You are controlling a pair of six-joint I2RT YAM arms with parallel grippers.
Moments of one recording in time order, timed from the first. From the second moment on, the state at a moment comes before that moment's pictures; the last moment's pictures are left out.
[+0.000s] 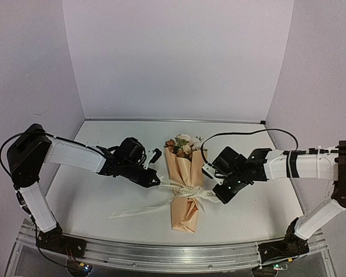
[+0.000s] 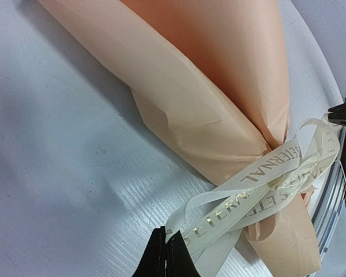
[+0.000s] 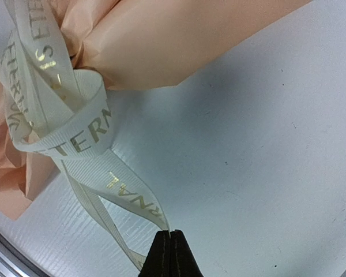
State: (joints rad) left arm -0.81 1.76 0.97 -0.06 0.31 -0.34; right arm 0.90 1.51 0.95 -0.66 0.13 0.10
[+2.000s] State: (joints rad) left arm -0.75 1.72 0.94 0.04 0.42 -0.36; right arm 0.93 1.57 0.88 -0.42 0.01 -0.02
